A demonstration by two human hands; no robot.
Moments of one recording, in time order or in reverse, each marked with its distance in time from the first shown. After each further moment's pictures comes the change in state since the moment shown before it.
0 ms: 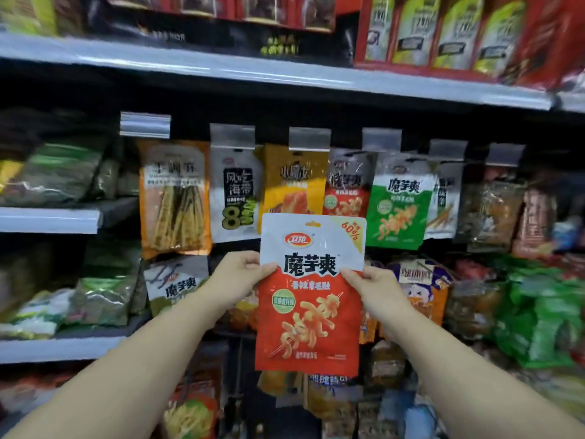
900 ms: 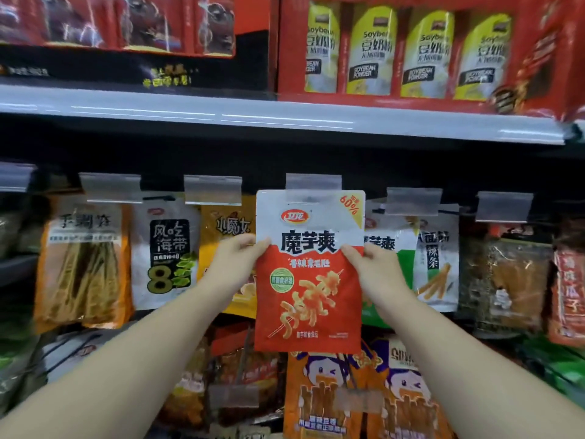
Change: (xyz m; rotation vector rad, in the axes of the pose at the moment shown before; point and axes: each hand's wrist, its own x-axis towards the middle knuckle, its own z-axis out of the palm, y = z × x) left_hand 0.175 0.100 0.122 -0.081 0.317 0.115; right_hand 0.211 -0.035 -0.123 -0.031 0.117 -0.230
